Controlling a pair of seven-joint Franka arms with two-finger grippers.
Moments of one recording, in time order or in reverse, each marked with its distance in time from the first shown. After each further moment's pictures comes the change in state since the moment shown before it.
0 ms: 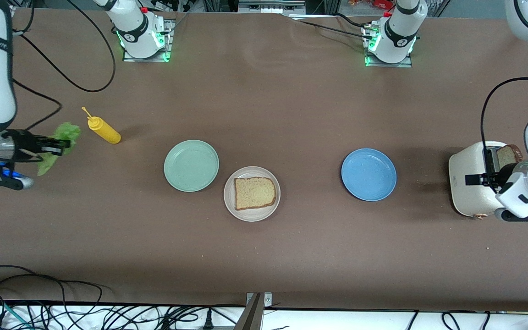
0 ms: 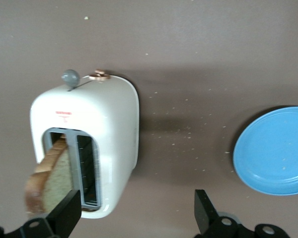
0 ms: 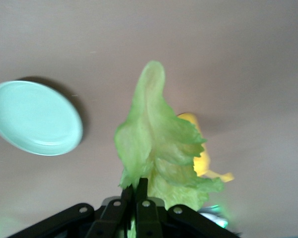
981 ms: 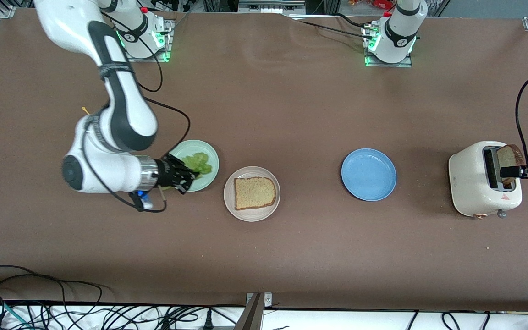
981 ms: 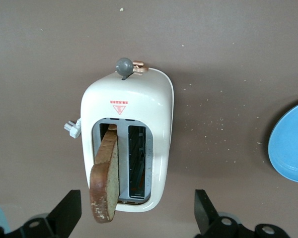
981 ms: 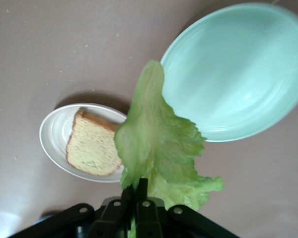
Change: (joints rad) left arm 0.114 -0.015 -0.002 0.000 0.000 0.001 0.102; right arm 0.365 0.229 0.001 0.004 0.434 0.512 0.765
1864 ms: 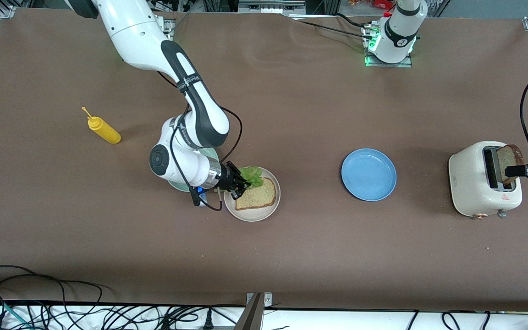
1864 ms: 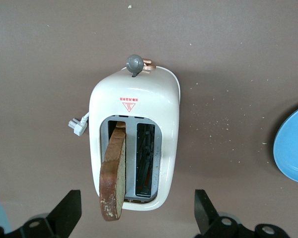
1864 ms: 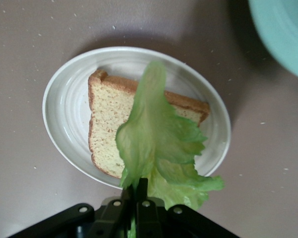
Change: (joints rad) left arm 0.015 -0.001 -0.001 0.000 0.000 0.000 0.001; right arm 0.196 0.154 0.000 0.001 0.177 0.387 0.155
